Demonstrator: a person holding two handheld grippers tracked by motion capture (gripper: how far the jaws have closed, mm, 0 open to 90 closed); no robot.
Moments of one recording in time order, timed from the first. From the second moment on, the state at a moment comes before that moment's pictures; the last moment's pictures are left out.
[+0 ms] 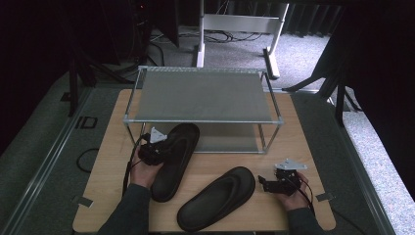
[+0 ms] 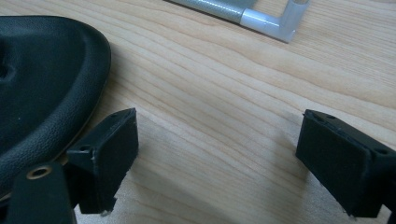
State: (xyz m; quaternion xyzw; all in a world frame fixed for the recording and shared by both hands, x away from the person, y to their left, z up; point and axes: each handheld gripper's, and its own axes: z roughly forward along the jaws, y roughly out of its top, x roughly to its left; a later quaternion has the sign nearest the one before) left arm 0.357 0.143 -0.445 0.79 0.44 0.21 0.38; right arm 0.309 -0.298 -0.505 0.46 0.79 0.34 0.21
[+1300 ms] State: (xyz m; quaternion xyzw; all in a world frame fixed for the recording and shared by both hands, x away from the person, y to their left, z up) left arm 0.379 0.117 -0.460 0.76 0.46 0.26 0.37; right arm 0.309 -0.298 -0.505 0.46 0.79 0.34 0.21
